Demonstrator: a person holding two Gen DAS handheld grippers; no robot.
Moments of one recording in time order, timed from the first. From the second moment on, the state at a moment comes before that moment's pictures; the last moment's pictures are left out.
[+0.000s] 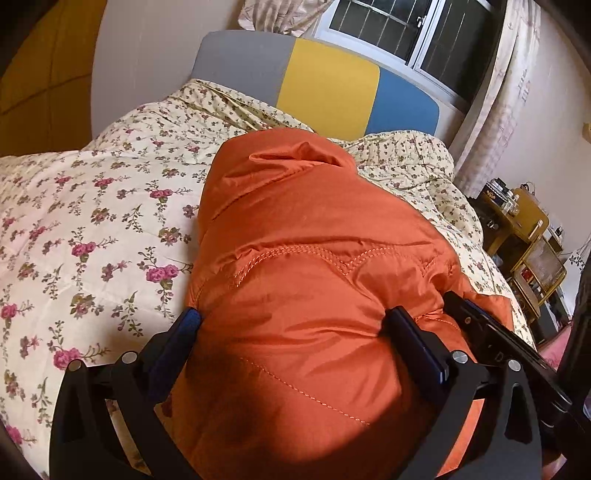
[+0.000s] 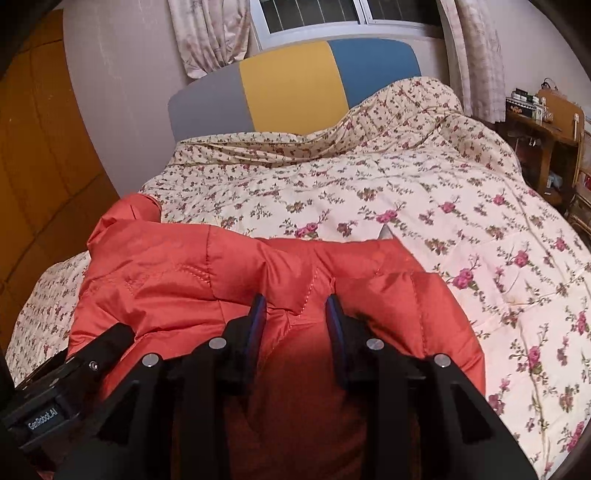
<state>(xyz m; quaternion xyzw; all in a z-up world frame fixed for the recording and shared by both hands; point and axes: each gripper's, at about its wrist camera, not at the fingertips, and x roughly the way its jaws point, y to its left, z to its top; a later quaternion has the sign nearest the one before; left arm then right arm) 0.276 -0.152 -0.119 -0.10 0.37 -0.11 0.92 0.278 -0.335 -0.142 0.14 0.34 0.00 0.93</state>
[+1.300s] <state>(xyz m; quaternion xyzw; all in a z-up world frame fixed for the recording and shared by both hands) 0.345 -0.219 -0.126 0.10 0.36 -0.02 0.93 0.302 -0.381 -0.166 0.12 0.36 -0.05 0.93</state>
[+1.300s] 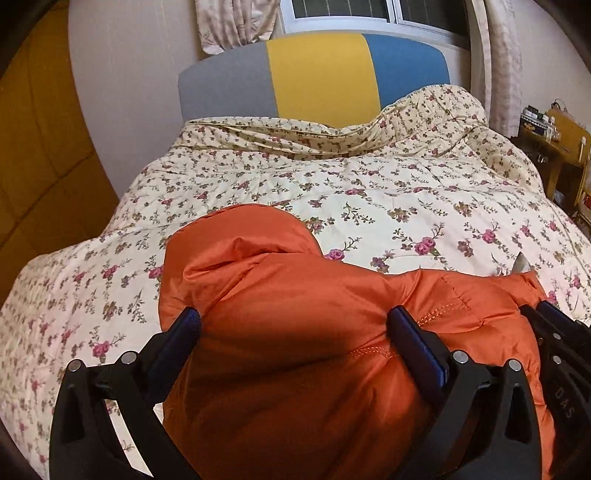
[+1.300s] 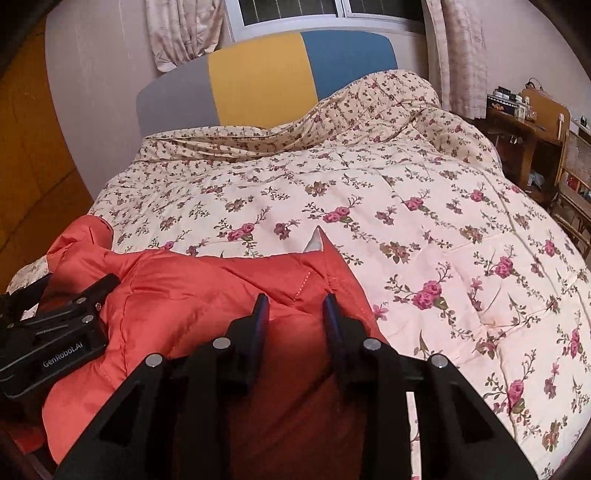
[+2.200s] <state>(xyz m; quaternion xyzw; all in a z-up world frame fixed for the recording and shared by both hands) 0.235 -0.217 -0.127 0.09 0.28 -0.09 0.95 0.240 -0.370 -0.156 0.11 0.30 -0.06 0.95</state>
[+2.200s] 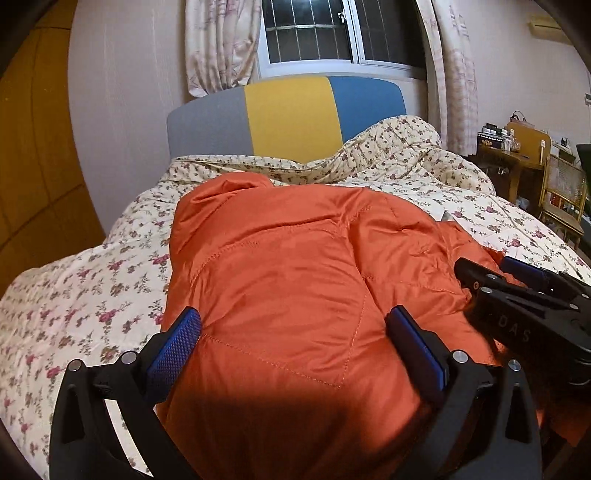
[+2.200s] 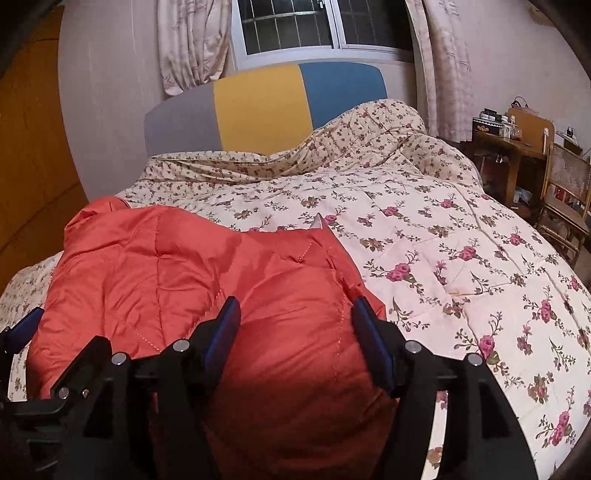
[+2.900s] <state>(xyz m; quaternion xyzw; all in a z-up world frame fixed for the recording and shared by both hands) 0.202 -0.132 -0.108 -0.03 0.34 -0.18 0.92 0.191 -0.405 -0.152 0.24 0.33 -0.01 0.91</state>
